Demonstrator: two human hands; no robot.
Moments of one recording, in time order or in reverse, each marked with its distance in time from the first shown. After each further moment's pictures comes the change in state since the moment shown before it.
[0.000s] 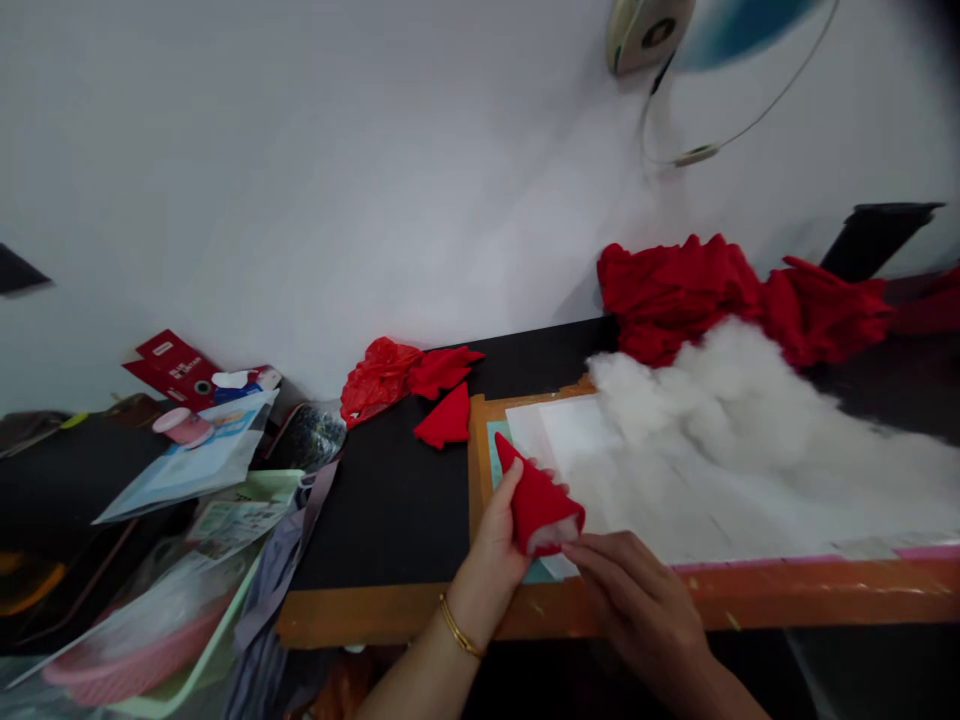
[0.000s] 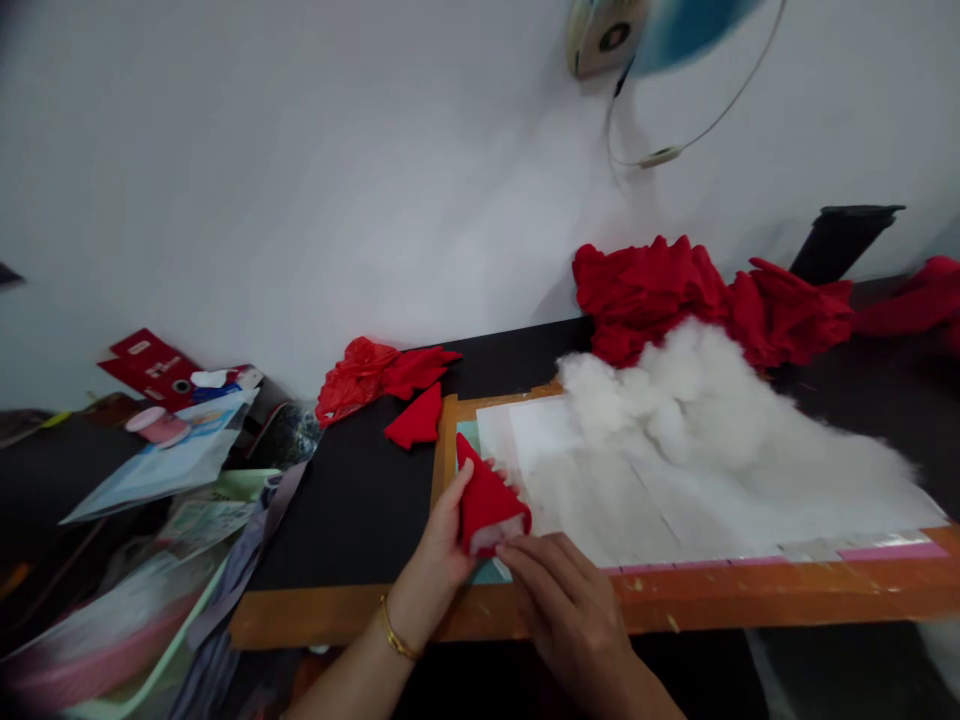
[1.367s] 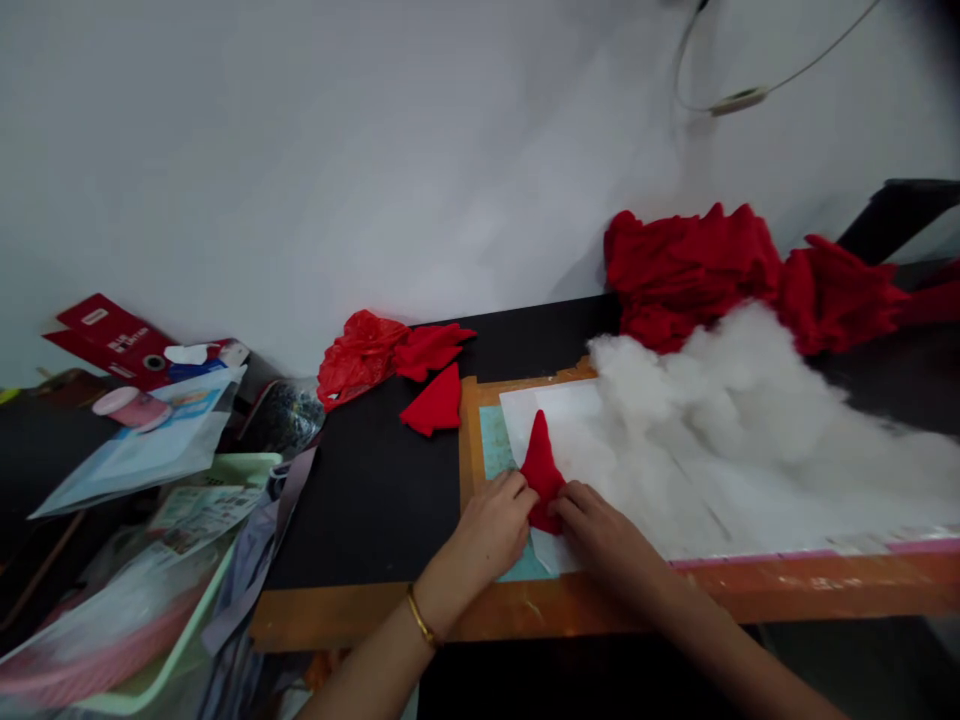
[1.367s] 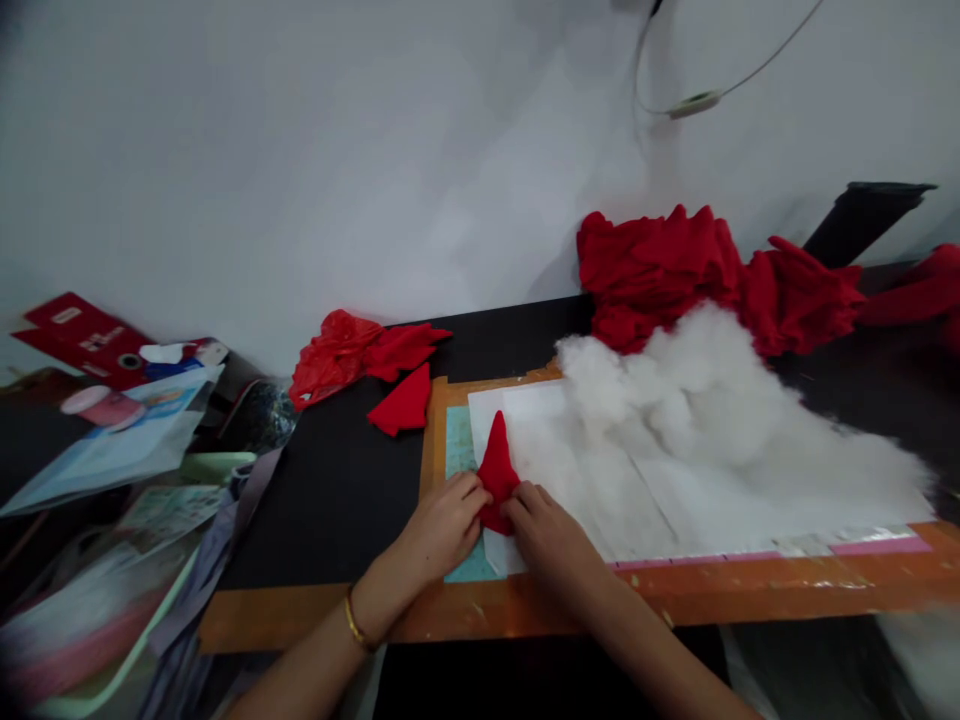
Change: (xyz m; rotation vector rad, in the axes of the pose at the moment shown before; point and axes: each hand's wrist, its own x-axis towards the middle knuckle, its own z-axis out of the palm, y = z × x) left_hand 0.004 0.033 -0.031 2.180 -0.458 0.724; right_hand 0.012 0.055 0.026 -0.188 -0.552 0.165
